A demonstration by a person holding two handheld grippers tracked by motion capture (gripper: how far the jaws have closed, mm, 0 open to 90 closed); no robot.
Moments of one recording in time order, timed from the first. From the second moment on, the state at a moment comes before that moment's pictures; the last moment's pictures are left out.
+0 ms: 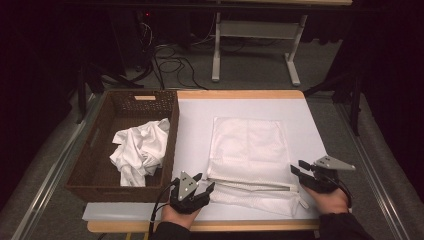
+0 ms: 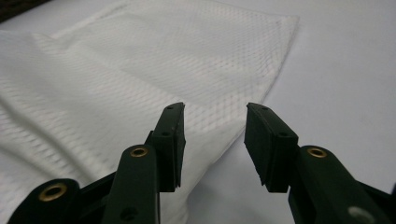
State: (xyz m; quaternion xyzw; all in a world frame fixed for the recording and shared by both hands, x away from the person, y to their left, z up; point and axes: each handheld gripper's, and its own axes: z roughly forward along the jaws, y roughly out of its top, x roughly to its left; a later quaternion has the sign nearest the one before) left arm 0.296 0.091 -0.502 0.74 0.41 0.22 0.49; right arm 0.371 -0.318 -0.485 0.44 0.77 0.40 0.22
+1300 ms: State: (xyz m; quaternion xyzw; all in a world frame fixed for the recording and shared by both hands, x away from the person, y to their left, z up) left arm 0.310 0.062 -0.518 0.80 0.38 0.17 0.42; right arm 0.425 -0.356 -0.501 0.49 0.77 0.32 0.26
